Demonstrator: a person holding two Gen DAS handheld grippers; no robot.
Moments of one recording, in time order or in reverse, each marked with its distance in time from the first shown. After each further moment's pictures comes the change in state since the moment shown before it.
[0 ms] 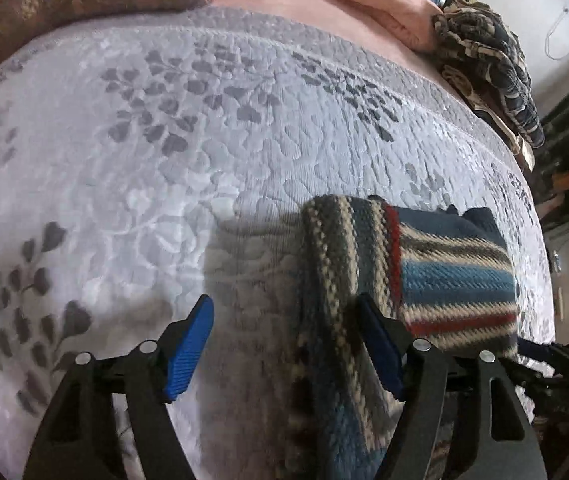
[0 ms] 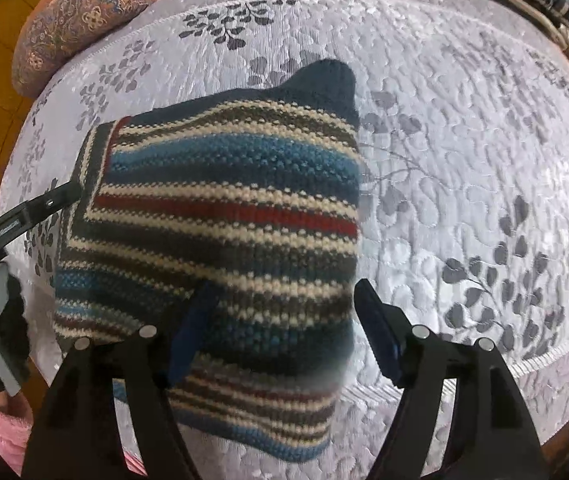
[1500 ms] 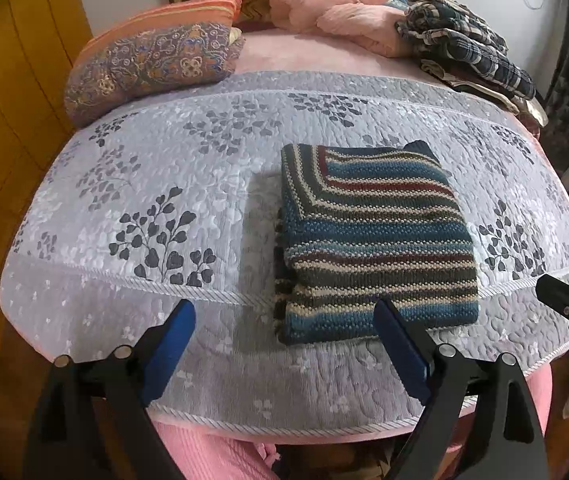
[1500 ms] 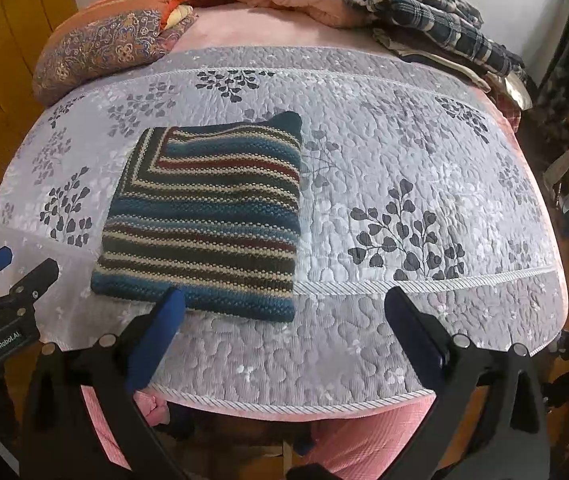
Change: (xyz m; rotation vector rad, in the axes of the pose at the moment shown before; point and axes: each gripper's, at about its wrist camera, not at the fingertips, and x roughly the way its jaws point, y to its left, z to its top) left arm -0.152 -0.090 -0.144 0.128 -0.133 0.280; right arm -0.136 0.025 -0.130 -0.028 -0.249 -0.163
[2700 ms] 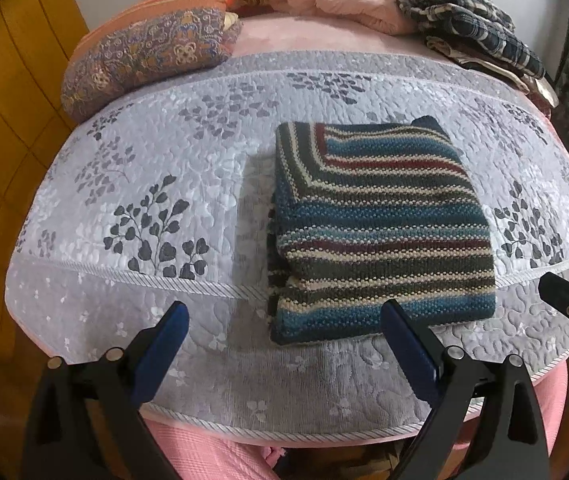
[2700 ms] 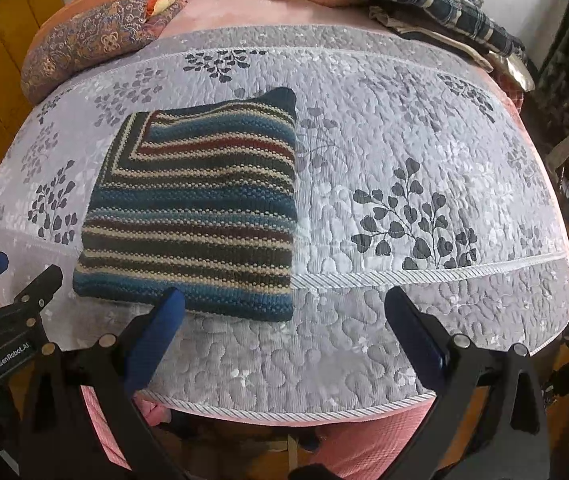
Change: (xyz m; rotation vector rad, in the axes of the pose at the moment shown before) left arm 0.033 -0.017 0.001 0.022 0.062 0.051; right arm 0.038 -0.006 -0.001 0.032 0.065 0.005
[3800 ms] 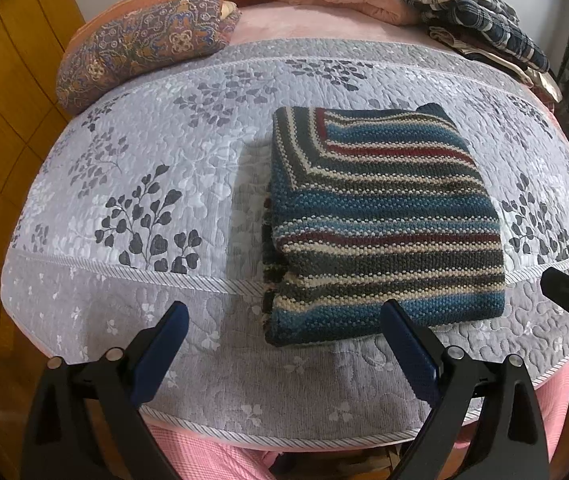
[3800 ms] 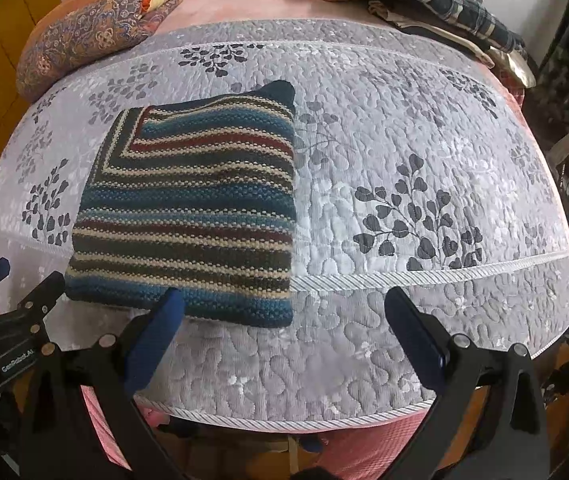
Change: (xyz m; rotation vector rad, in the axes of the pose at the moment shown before) left arm 0.014 -0.002 -0.001 0.004 0.026 -0.006; right arm 0.013 -0.001 0.003 0.006 0.010 -0.006
